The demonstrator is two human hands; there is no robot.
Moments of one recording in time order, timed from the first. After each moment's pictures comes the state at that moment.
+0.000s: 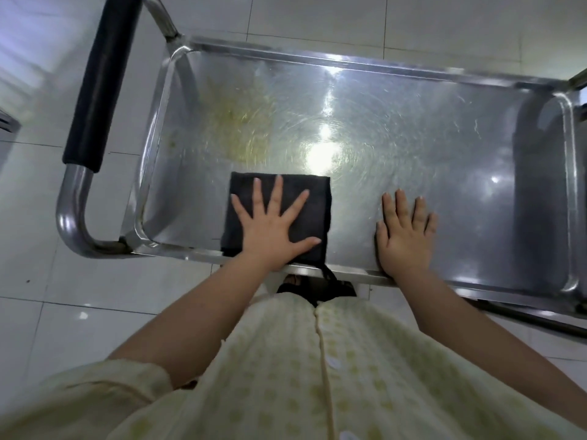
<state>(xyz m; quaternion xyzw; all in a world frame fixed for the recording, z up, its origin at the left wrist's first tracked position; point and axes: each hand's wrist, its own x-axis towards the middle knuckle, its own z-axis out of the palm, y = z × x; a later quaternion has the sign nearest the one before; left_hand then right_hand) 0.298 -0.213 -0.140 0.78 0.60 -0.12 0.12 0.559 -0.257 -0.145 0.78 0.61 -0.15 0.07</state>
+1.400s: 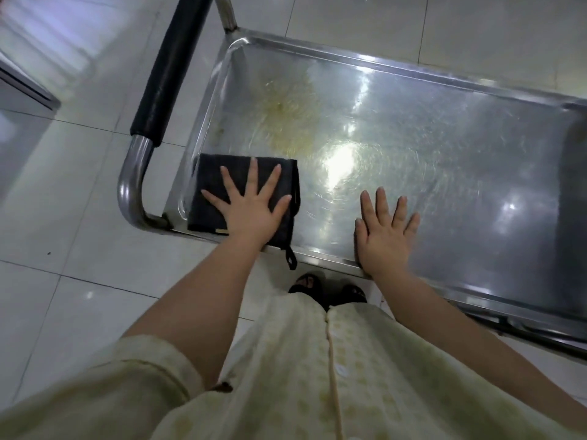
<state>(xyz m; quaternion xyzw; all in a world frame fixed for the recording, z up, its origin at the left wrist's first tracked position) 0.209 -0.200 -0.137 0.65 0.74 -0.08 0.16 0.461 -0.248 -0.152 0.74 0.65 -0.15 0.06</state>
